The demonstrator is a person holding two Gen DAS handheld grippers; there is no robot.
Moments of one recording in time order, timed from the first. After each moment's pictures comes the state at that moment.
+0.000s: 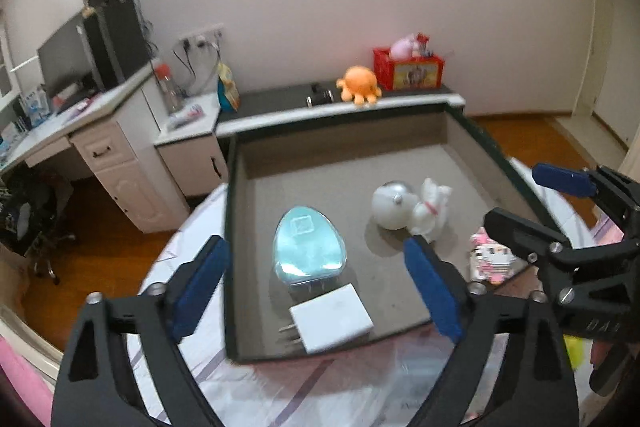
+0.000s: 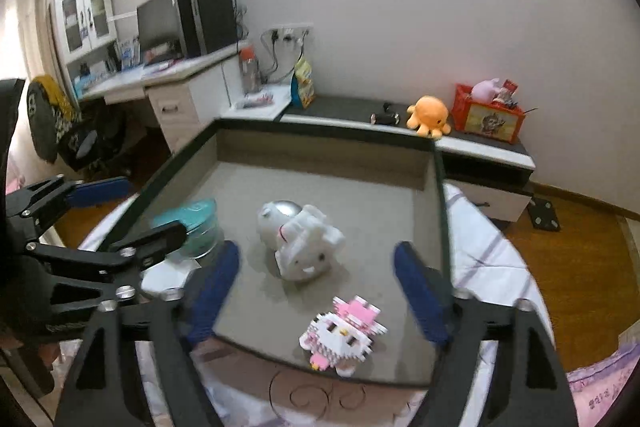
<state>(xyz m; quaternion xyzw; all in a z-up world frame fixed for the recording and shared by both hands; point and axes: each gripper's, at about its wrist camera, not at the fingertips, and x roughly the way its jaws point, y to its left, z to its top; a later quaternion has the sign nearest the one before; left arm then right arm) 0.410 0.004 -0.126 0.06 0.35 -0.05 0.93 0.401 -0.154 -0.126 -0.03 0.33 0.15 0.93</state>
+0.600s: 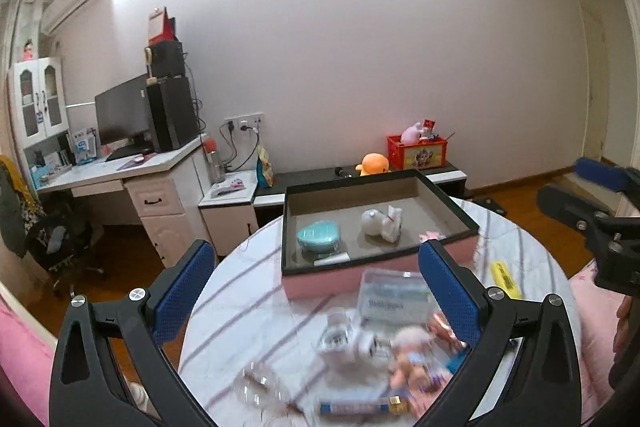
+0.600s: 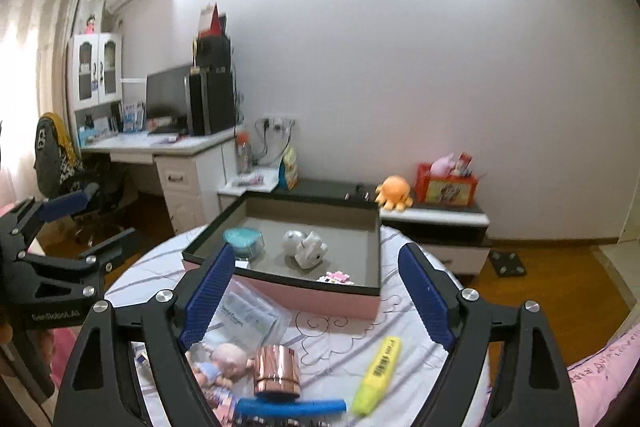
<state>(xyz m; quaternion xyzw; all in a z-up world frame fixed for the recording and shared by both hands) 0.208 0.011 -0.068 0.06 0.19 -0.01 0.98 0.217 -0.174 -0.059 -0.03 0.16 0.11 0.98</state>
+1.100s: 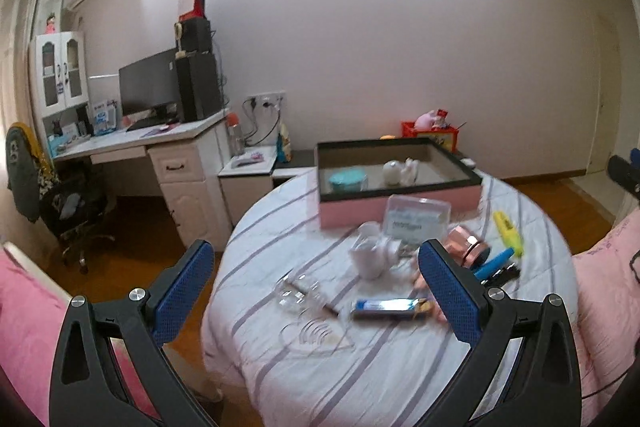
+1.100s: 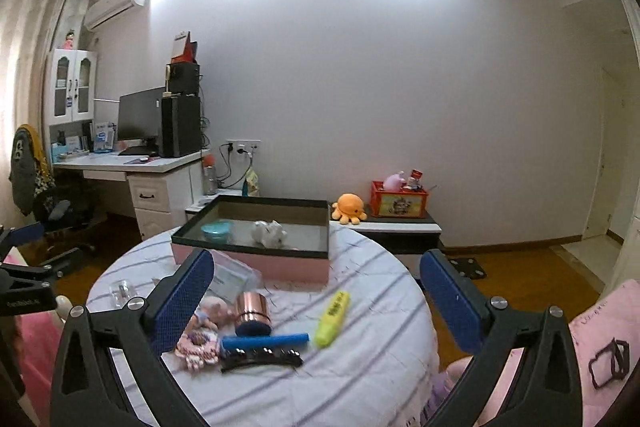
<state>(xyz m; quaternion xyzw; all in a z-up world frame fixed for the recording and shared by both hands) 0.130 0.054 -0.104 0.04 0.21 0.02 0.98 0.136 -0.200 -0.075 -0.02 0.14 0.03 0.99</state>
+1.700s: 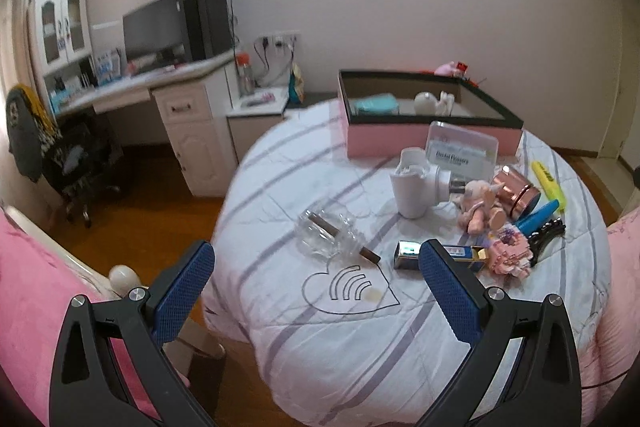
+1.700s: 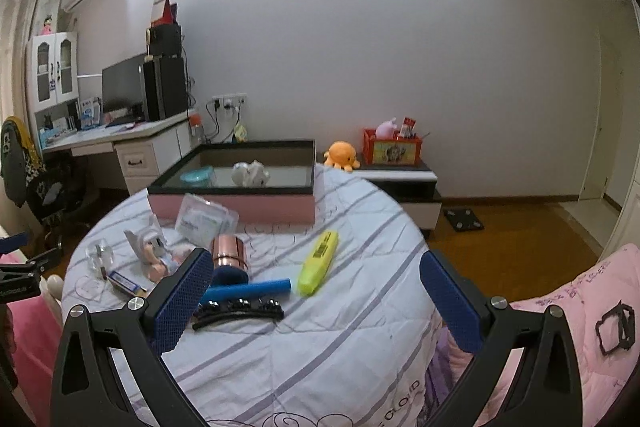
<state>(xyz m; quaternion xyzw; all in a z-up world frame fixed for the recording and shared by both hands) 0.170 0.084 -0.167 0.01 0.31 0.04 0.95 0.155 -0.219 -0.131 -0.01 0.22 0.02 0.97</state>
